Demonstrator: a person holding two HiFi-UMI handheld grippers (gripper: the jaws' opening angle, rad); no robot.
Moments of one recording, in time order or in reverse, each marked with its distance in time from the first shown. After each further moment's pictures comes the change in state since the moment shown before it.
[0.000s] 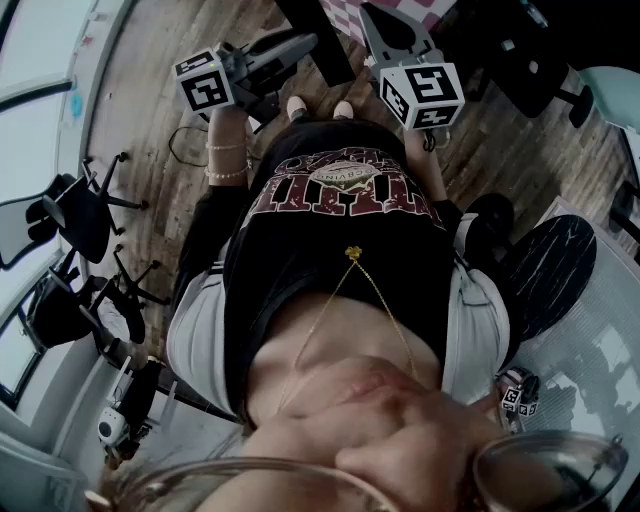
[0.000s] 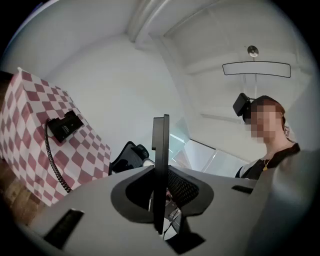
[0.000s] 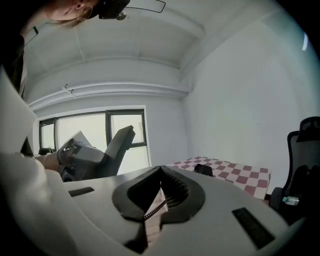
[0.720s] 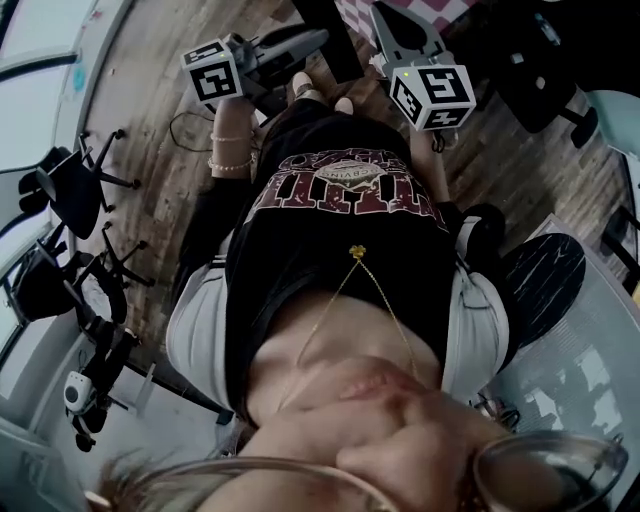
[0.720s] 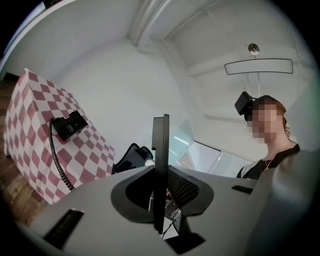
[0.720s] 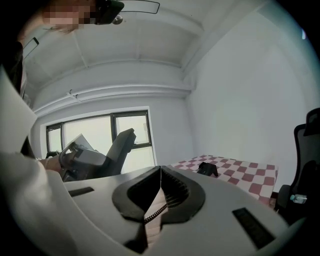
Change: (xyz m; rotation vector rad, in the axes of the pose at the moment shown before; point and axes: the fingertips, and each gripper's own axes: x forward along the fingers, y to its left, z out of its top) left arm -0.001 0.007 -0.001 -0.003 -0.039 0.040; right arm 0.007 0.000 -0.001 0.023 -0.003 0.065
